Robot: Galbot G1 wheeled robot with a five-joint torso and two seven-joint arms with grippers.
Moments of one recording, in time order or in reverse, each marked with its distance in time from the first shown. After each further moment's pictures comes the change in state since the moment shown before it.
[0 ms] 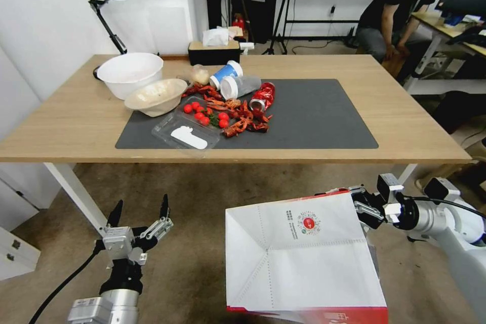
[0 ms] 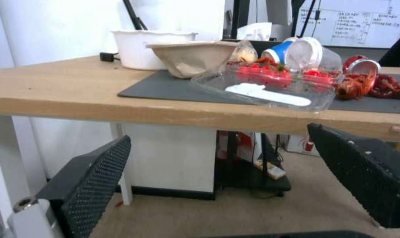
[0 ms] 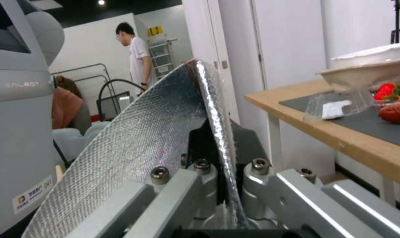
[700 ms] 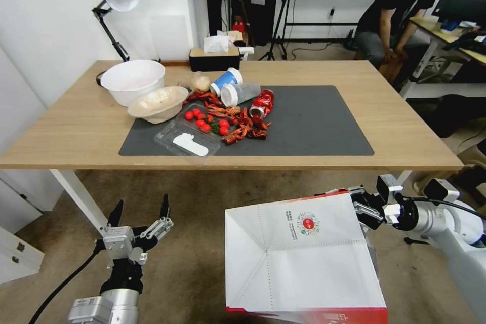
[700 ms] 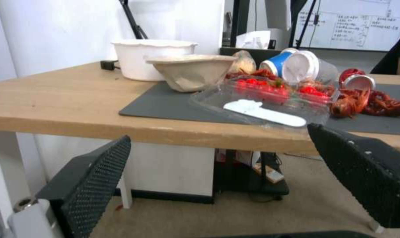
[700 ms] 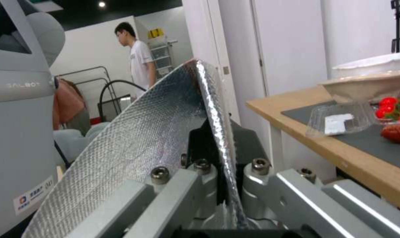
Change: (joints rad) left arm -0.003 0.000 0.000 0.002 -0.003 0.003 0.001; right arm -0.006 0.003 0.001 0.002 -0.001 0.000 0.001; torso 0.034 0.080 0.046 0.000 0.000
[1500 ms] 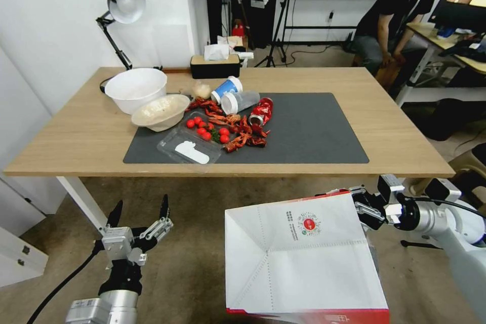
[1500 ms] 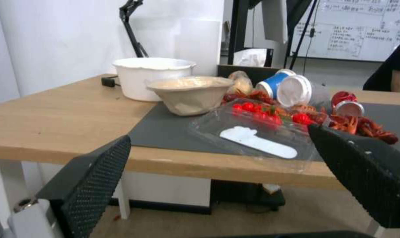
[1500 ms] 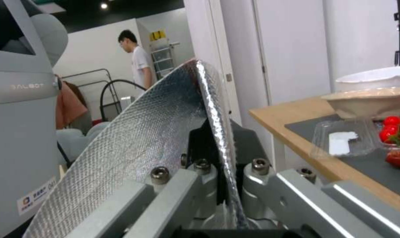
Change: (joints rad) left arm 0.012 0.000 -0.003 -0.012 -0.006 0.001 0.009; right arm -0.002 -0.006 0.002 0.008 0.007 -0.001 -0.002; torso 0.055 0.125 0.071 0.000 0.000
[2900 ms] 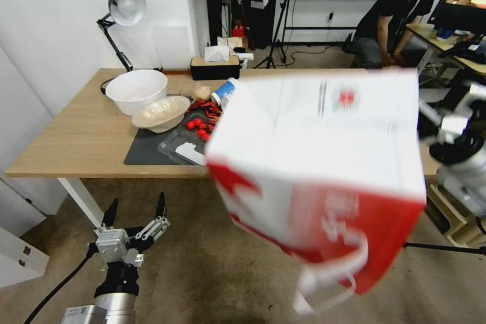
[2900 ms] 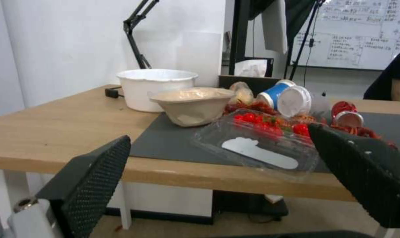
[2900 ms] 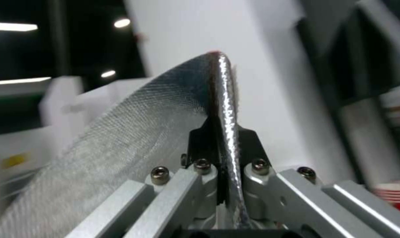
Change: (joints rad) left arm 0.015 0.000 -0.005 -0.005 -0.011 -0.067 0.004; right arm 0.029 -0.210 0.139 0.305 0.641 0.113 0.836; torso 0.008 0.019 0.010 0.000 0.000
